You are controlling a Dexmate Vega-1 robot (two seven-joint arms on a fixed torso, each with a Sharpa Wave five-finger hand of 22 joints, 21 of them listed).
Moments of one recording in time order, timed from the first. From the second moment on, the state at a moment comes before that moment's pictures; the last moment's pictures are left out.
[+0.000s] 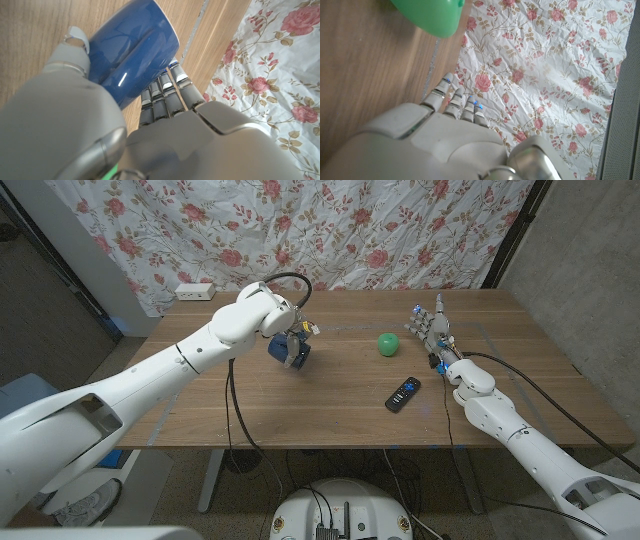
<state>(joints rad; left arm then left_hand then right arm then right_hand) 0.40 0.73 0.84 -1.97 1.16 0.07 -1.07 0.93 -0.15 0.38 -0.17 0.22 0.41 0.10 0.58 0.22 0.58 0.04 0.41 0.39 0.62 -0.04 0.34 0.22 0.64 0.02 0.27 0.18 -0.84 -0.51 -0.37 -1.30 0.65 0.29 0.03 0.00 0.07 -0.13 0.17 0.31 0.03 -0.01 0.22 0.23 0.07 -0.07 0.21 0.23 0.09 -0.04 0.23 0.24 0.29 0.09 0.20 0.18</state>
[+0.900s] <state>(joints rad) 0.48 0.76 0.73 -2.02 1.12 0.12 -1.03 0.93 -0.15 0.38 -0.18 0.22 0.41 0.10 0.58 0.22 0.57 0.04 0.40 0.39 0.62 -0.03 0.33 0.22 0.64 0.02 0.27 0.18 -0.84 -0.51 -0.37 -1.30 0.65 0.29 0.03 0.00 0.07 -0.13 0.17 0.31 0.03 -0.01 0.22 0.23 0.07 -0.07 0.21 0.23 0.09 -0.04 0.23 0.24 0.29 0.09 0.20 0.18</state>
